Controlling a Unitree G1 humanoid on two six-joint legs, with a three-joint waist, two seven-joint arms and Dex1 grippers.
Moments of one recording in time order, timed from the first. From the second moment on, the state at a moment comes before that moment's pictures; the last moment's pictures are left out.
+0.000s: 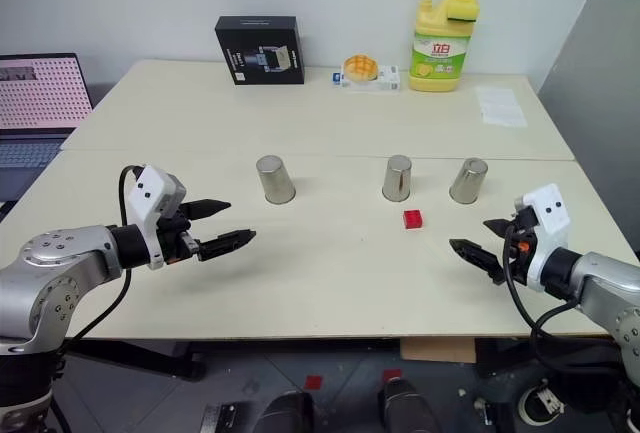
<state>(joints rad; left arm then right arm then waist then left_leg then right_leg) -0.27 0.85 0.20 -0.27 -0.53 0.76 -0.83 -0.14 -0.76 -0.40 -0.54 0.77 1.10 0.54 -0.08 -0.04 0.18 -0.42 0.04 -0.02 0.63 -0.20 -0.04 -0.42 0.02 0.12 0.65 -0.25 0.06</state>
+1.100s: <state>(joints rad) -0.26 0.85 0.20 -0.27 -0.53 0.76 -0.84 -0.17 -0.77 -0.37 -0.51 0.77 1.06 0.55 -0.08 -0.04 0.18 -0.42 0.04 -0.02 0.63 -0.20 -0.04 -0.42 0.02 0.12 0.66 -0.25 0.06</state>
